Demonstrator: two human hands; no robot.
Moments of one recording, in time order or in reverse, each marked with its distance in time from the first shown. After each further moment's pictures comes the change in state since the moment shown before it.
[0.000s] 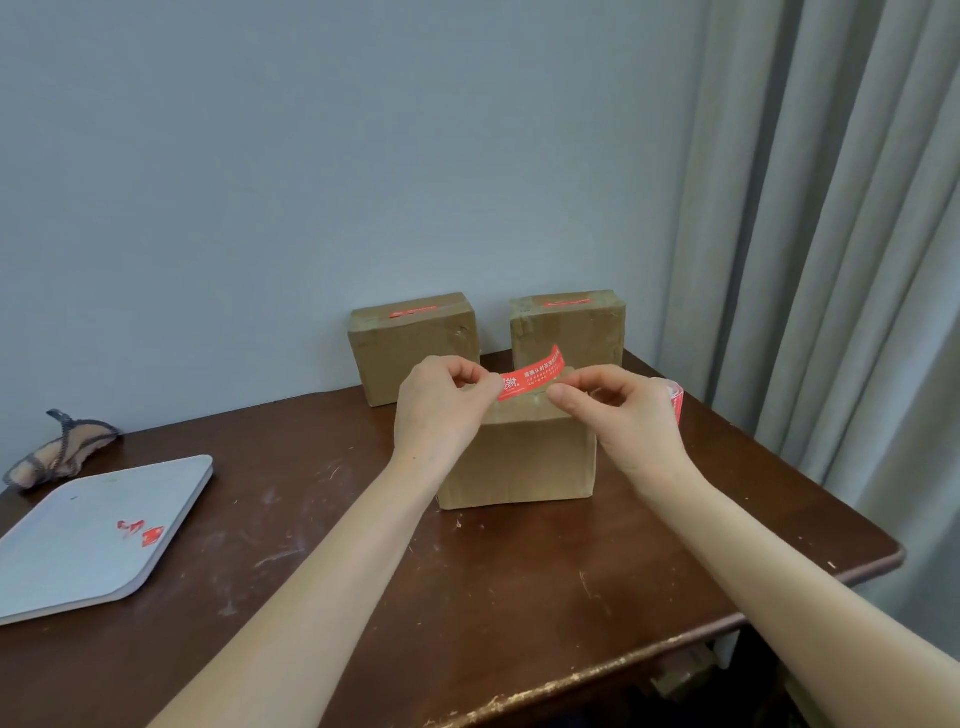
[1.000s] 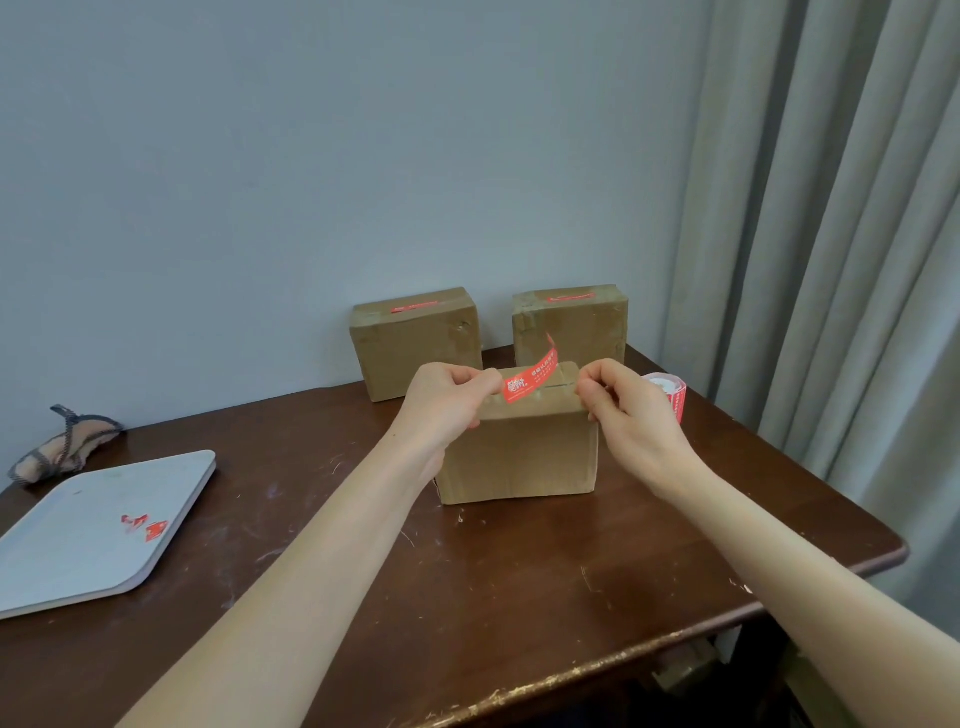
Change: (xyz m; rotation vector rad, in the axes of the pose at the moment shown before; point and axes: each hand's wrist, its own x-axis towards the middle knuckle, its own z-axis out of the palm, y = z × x) left_hand 0.001 0.004 -0.006 -0.195 -0.208 -0.245; right_hand 0.009 0.020 -0.011 -0.373 -0.109 -0.053
